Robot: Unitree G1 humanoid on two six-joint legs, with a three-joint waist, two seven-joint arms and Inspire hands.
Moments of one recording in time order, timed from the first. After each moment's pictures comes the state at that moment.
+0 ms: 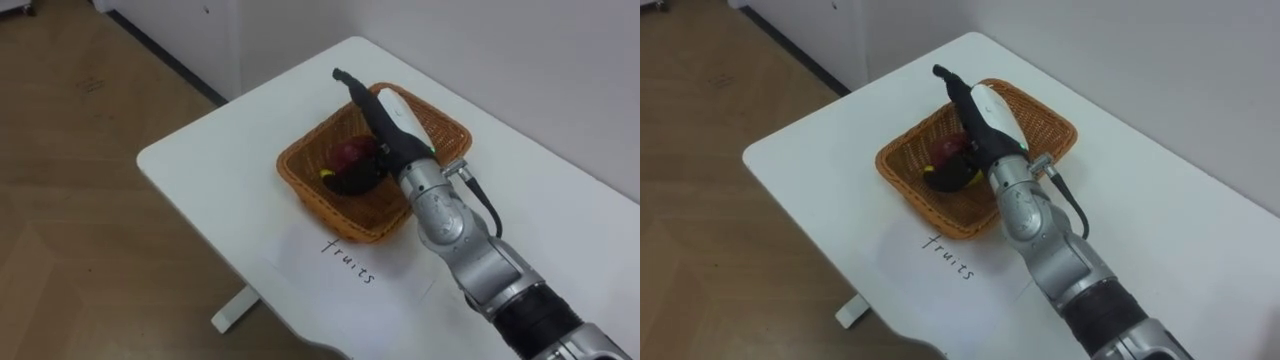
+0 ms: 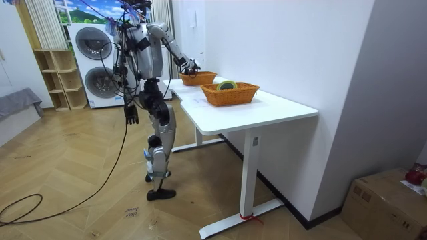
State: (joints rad) left arm 0.30 0.22 0.09 0.90 0.47 0.14 0.13; right arm -0.45 -0.28 0.50 0.38 -0.25 0.02 -0.19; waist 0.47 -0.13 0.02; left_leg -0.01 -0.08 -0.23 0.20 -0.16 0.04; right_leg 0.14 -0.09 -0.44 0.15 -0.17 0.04
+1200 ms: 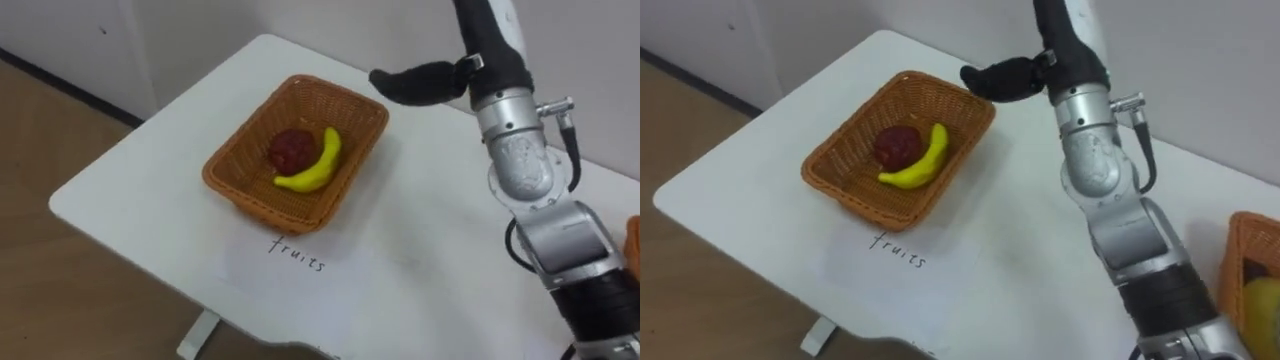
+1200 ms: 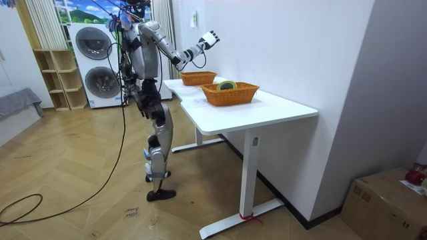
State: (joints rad) left arm 0.25 0.22 0.10 0.92 0.47 0.08 0.17; right arm -0.45 -0.42 0.20 0.06 -0.17 -0.08 -0.27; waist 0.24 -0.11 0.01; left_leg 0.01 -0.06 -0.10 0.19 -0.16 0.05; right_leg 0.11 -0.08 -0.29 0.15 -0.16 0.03
